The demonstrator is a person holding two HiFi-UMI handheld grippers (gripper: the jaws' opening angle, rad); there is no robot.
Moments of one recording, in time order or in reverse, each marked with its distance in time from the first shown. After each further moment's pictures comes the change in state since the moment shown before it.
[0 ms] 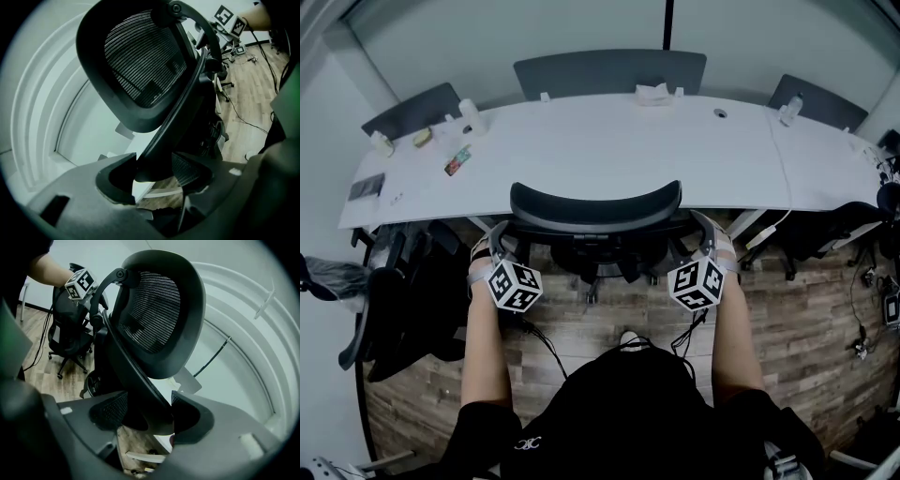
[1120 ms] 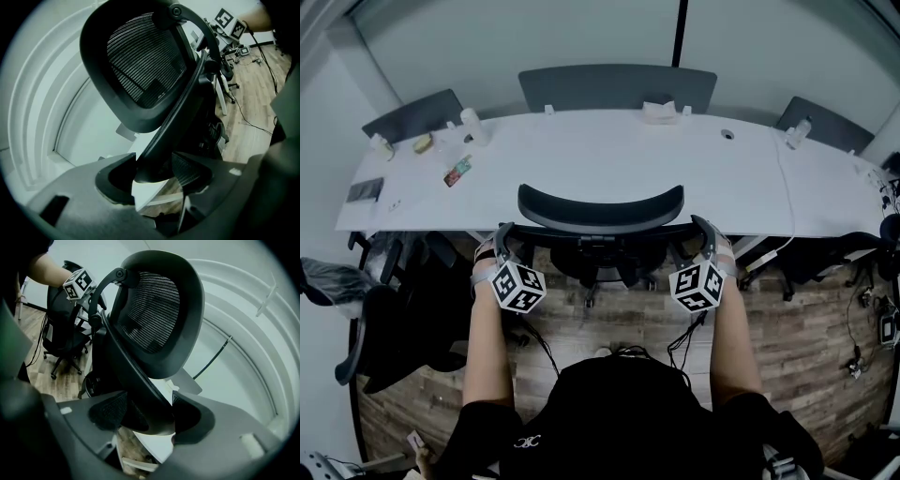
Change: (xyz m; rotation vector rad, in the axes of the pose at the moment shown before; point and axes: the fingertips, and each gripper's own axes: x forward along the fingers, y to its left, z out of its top) left arm 0.055 0.029 0.019 -0.024 -0.010 0.014; right arm 0.064 -0.037 0.009 -0.002 -0.024 -0.010
